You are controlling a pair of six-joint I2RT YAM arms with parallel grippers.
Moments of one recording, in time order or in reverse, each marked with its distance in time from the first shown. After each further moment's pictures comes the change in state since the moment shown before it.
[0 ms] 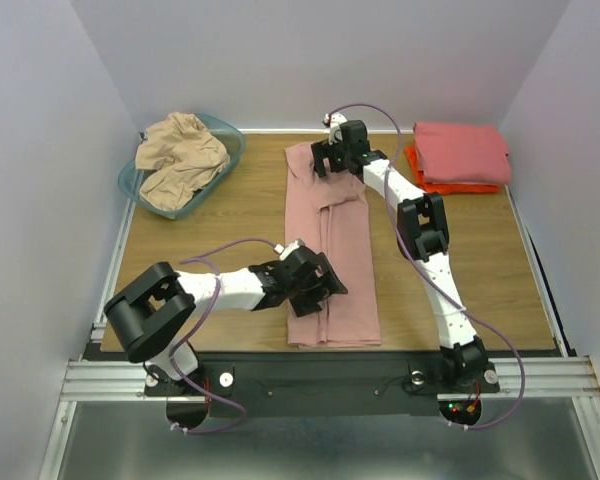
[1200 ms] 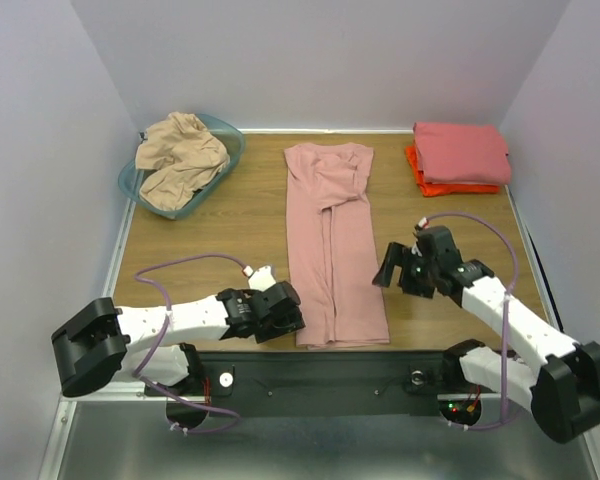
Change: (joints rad) left arm -0.156 -0.343 -0.141 -0.463 -0.249 0.027; right arm 0.007 -1.622 -1.747 -0.214 -0.021 0.651
